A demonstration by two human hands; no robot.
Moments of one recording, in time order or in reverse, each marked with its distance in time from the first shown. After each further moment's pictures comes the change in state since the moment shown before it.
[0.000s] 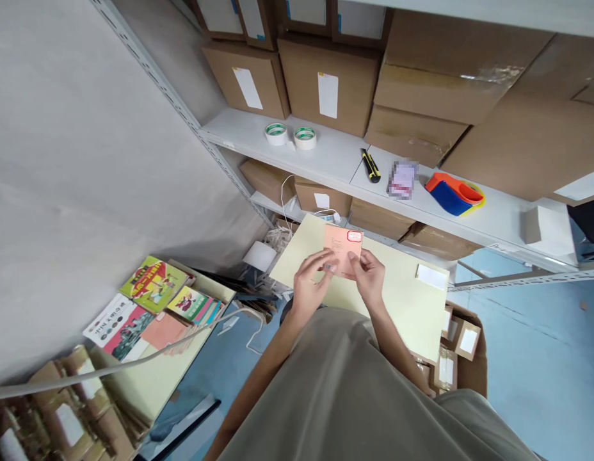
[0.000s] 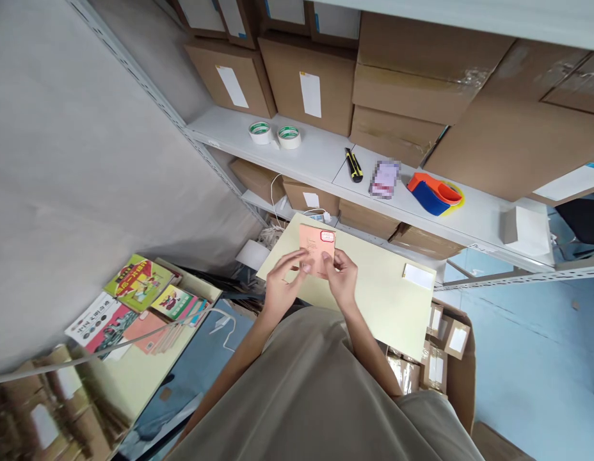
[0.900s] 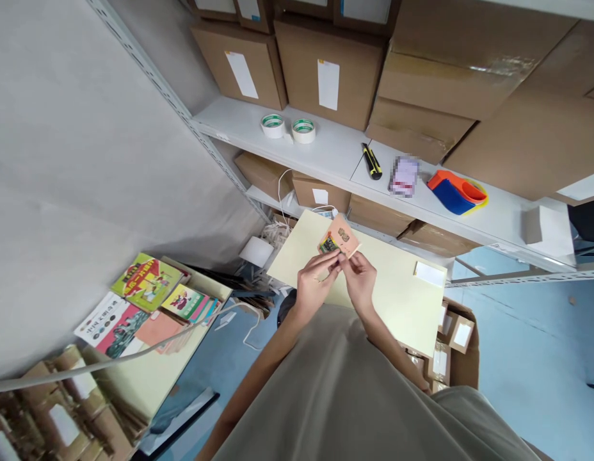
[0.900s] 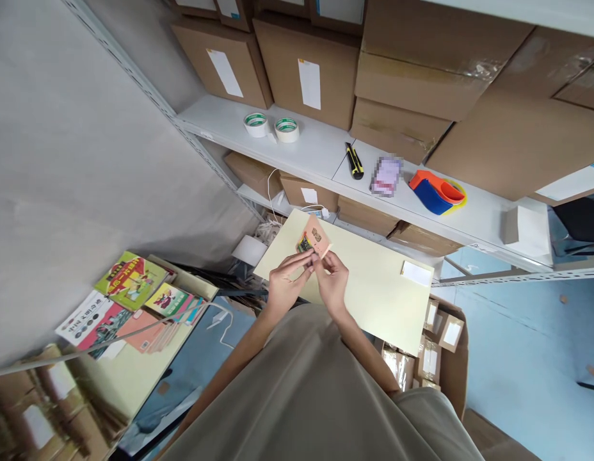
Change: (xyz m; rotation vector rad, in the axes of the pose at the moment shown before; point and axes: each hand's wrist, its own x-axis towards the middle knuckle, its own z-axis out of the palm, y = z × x) left_hand 0.007 0.009 0.011 -0.139 -0.027 -0.042; right_hand -0.005 0.005 0.021 0.050 -0.010 0.003
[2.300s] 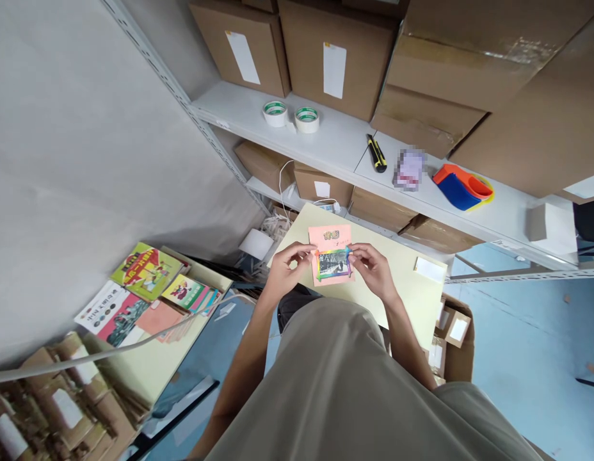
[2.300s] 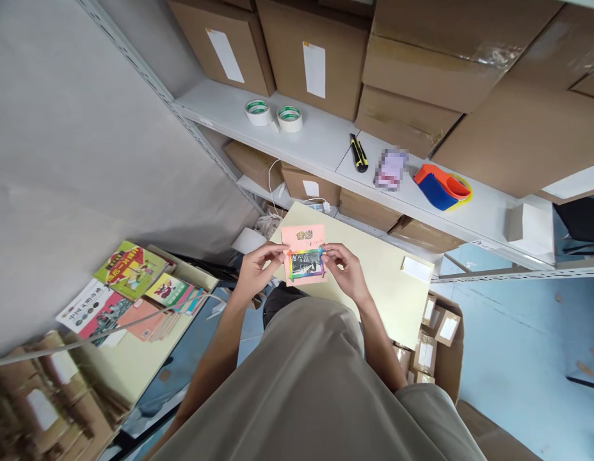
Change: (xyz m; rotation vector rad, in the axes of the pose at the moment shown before) left_hand 0.020 -0.008 -0.074 -0.069 -0.104 -0.138; right_hand 0.019 -0.012 -0.055 -0.115 -0.338 -0.036
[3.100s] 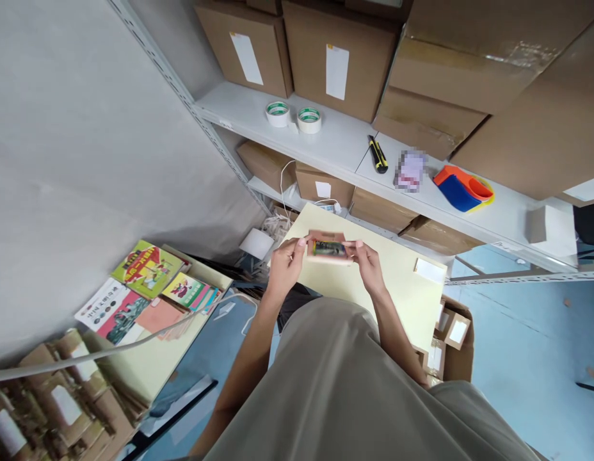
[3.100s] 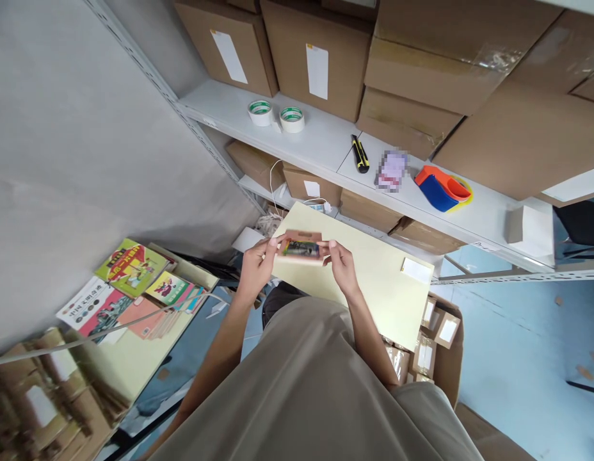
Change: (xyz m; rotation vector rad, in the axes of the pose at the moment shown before) left_hand 0.006 -0.001 0.004 0.366 0.141 0.102; right_hand 0.016 0.013 0.023 0.098 0.050 0.079
